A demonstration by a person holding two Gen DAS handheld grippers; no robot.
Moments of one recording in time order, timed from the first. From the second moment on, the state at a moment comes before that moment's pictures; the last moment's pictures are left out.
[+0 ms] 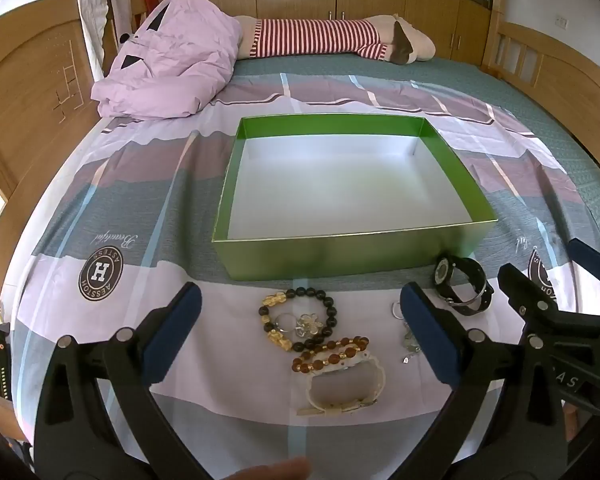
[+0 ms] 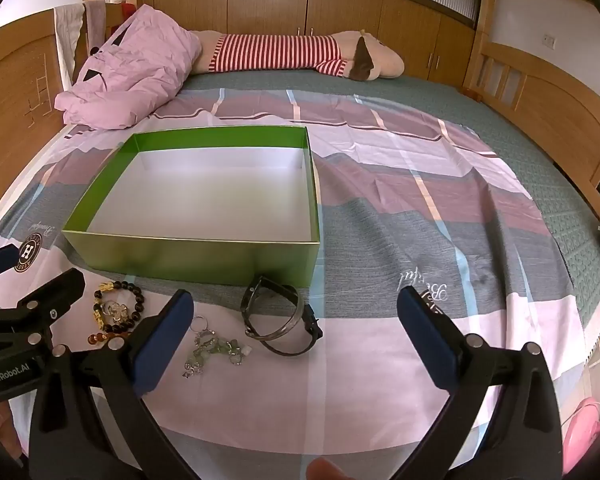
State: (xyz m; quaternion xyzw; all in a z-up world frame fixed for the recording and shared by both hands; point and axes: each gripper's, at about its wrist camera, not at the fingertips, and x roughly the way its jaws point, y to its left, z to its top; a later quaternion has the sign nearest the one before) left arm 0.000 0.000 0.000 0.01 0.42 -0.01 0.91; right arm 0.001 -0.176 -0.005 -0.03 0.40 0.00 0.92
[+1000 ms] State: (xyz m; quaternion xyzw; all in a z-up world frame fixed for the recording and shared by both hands) left arm -0.001 0.000 0.000 0.01 0.42 -0.01 0.91; right arm 0.001 -0.175 -0.005 -0.03 0.40 0.00 0.92
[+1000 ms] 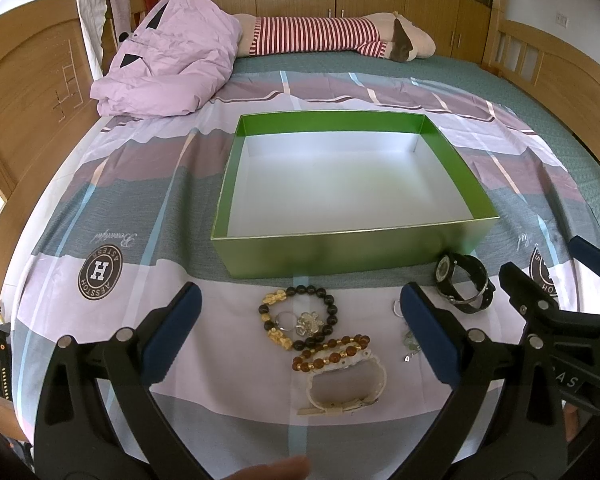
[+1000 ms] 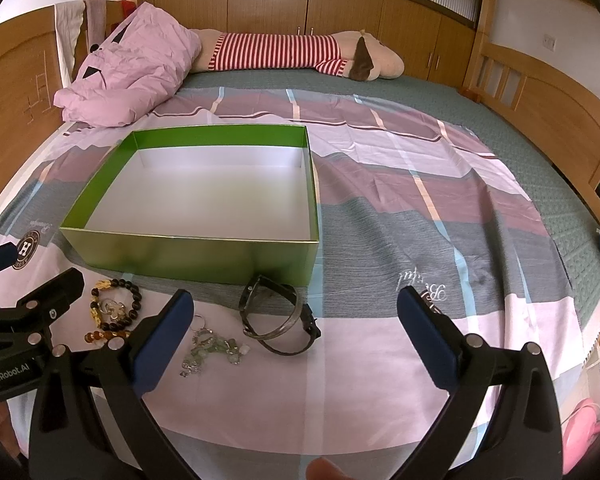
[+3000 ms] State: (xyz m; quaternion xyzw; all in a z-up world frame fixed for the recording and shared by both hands) left arm 0.028 0.008 -0.073 -0.03 0.58 -0.14 0.80; right arm 0.039 -0.212 -0.045 0.03 0.51 0.07 0.86
